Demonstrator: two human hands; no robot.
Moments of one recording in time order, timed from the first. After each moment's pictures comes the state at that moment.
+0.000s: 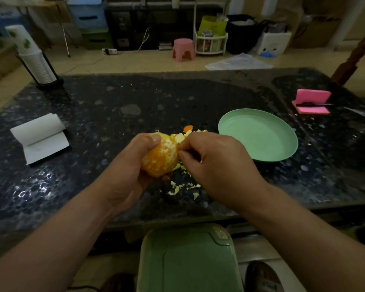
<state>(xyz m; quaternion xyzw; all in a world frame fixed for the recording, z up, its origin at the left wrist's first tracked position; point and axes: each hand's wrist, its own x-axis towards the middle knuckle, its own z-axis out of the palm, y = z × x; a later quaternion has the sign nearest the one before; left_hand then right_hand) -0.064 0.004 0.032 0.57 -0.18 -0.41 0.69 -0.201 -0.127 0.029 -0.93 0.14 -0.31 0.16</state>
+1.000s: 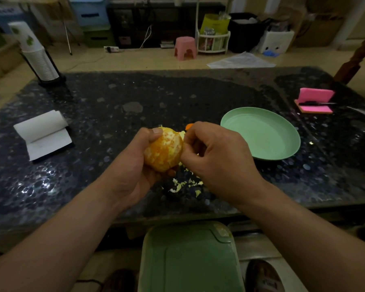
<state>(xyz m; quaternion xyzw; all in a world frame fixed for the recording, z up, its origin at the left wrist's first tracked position) -0.065 0.001 0.033 0.54 -0.15 -0.44 0.70 -0.195 -0.124 0.030 -0.90 0.17 -0.34 0.22</state>
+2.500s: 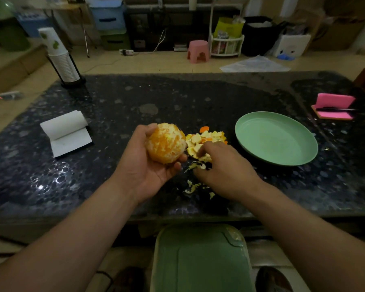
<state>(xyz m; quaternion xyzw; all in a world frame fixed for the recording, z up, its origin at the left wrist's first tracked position) -0.040 0.005 0.024 0.47 -0.05 -0.49 0.73 -0.179 -0.133 0.007 -0.93 0.29 -0.04 0.21</state>
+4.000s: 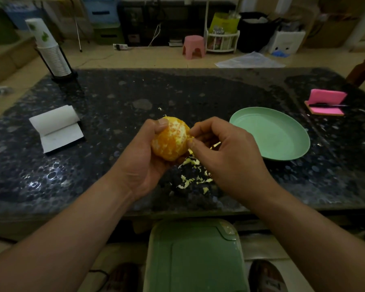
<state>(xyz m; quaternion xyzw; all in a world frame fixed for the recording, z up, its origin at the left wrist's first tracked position) -0.056 0.000 0.028 0.48 -0.16 -0.44 0.74 -0.198 -0.115 0.034 -0.84 0.19 -0.32 0.39</state>
